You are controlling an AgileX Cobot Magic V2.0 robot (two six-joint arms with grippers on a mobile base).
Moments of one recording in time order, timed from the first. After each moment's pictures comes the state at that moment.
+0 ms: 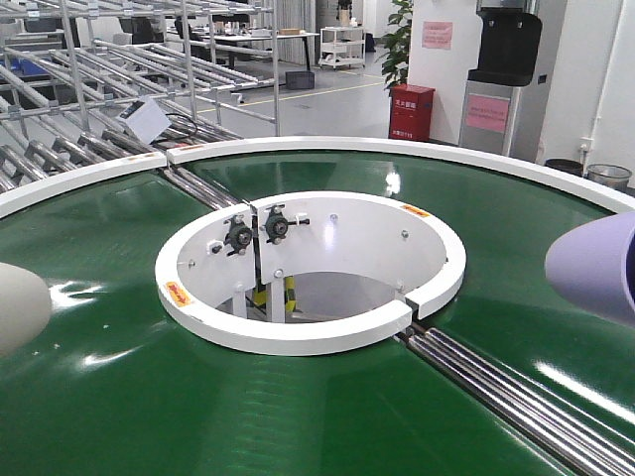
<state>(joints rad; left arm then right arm) -0.02 0.73 -0.95 -0.35 0.55 0.34 0.24 0.80 -1.04 -0.18 0.54 0.18</state>
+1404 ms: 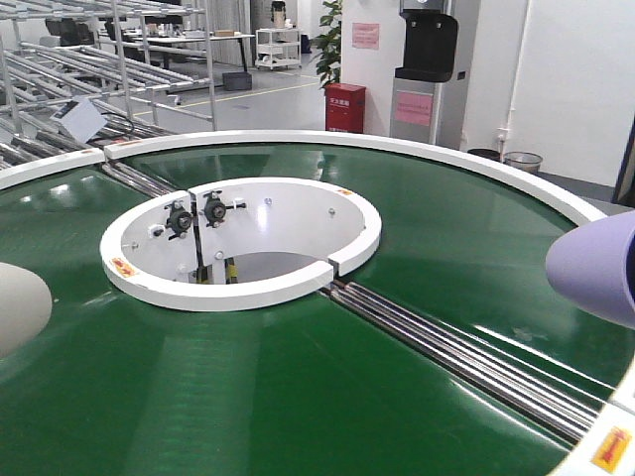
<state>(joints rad) -0.02 0.73 -0.95 -0.35 0.55 0.34 0.24 0.80 -1.04 -0.18 0.54 0.18</state>
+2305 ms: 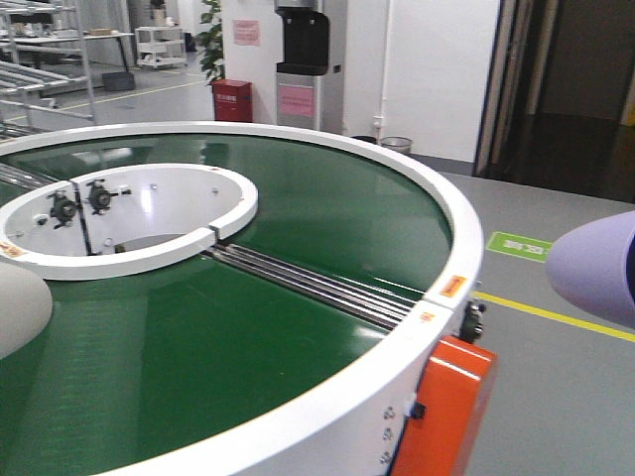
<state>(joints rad) -0.02 0.73 -0.95 -0.35 0.55 0.34 0.24 0.80 -1.04 -0.18 0.54 0.18</state>
